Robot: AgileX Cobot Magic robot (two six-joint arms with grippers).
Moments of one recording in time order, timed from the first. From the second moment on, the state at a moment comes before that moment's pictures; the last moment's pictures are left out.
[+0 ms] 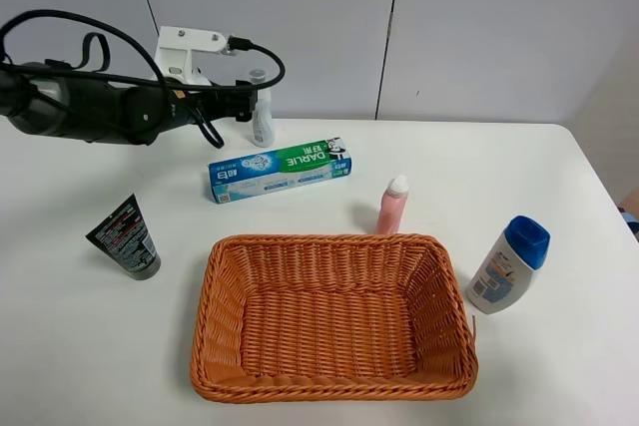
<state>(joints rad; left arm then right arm) -0.34 1.98 -1.11 -0.19 -0.39 0.06 -0.01 0.00 -0.50 -0.01 1.07 0.04</state>
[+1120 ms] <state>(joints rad) -0.36 2.29 -1.45 -0.19 -0.39 0.05 -0.01 0.00 -0.50 -0.01 1.07 0.04</state>
